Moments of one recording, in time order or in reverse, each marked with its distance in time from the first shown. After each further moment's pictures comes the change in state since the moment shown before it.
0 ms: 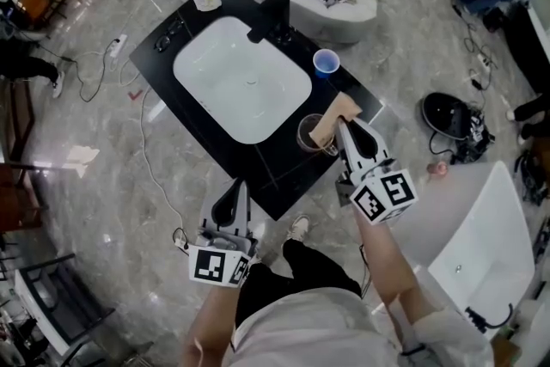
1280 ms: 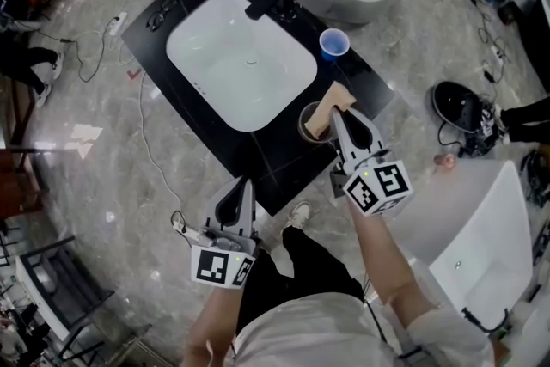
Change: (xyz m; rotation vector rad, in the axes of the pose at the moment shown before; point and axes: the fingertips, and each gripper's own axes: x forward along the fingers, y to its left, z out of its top) left arm 0.012 -0.009 -0.041 -0.046 0.060 0.028; right arm 0.023 -0.023 -0.060 0.050 0.060 0.004
